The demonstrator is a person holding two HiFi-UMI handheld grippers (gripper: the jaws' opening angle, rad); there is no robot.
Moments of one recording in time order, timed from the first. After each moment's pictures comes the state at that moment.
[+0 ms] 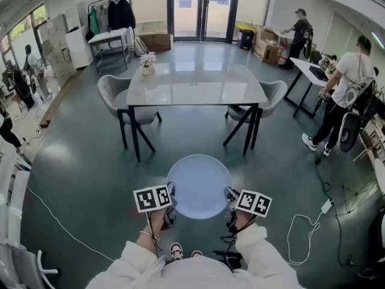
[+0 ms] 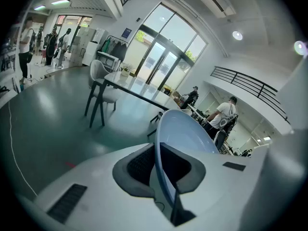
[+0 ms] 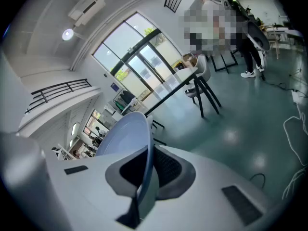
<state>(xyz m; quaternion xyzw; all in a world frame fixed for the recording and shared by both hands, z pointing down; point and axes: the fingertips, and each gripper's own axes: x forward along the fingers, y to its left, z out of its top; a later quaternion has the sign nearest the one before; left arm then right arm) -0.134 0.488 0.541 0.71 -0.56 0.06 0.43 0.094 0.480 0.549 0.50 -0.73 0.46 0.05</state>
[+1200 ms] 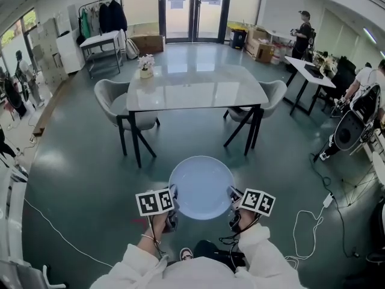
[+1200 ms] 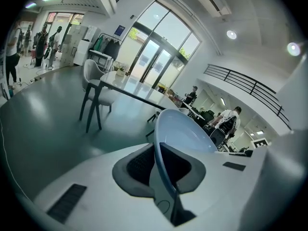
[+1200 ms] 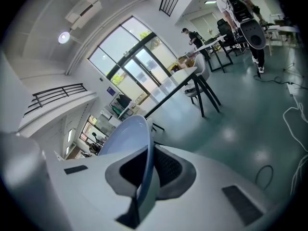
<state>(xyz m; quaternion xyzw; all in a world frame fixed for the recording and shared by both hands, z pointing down) -0.205 0.465 0.547 0.74 -0.53 0.07 0.42 0.024 0.460 0.550 0.52 -0.71 0.47 0.03</state>
